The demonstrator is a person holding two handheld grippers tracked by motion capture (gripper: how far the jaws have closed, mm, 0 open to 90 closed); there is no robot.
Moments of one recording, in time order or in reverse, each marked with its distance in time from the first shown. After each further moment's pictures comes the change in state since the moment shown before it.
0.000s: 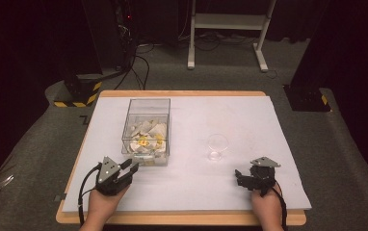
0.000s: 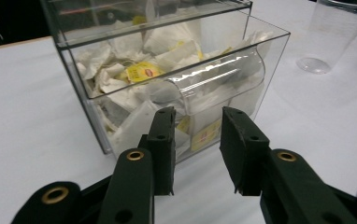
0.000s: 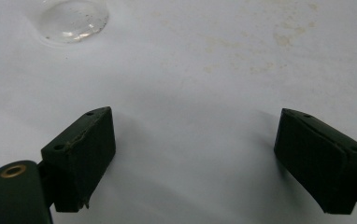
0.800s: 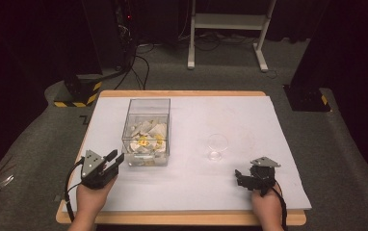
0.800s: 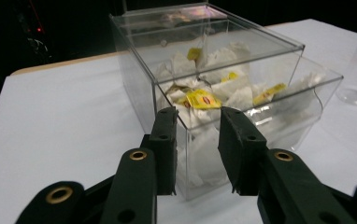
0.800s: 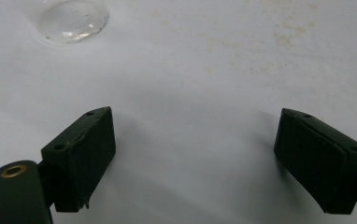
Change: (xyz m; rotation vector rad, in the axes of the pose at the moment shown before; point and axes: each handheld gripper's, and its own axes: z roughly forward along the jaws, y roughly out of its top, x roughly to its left) left arm 0.030 0.018 -0.015 -0.071 0.108 -0.051; right arm 0.000 0.000 0.000 0.001 0.001 0.002
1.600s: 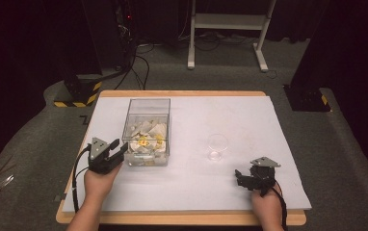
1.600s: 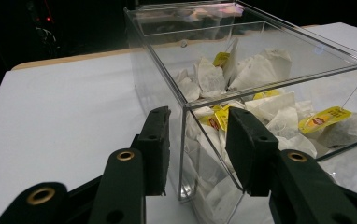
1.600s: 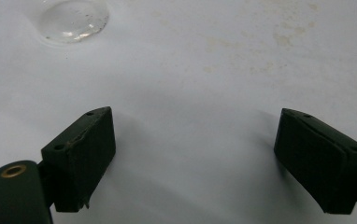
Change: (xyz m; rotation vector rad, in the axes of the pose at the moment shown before) left arm 0.015 0.003 0.044 0.024 0.029 -0.040; right arm 0.000 0.000 0.000 -0.001 0.000 -0.002
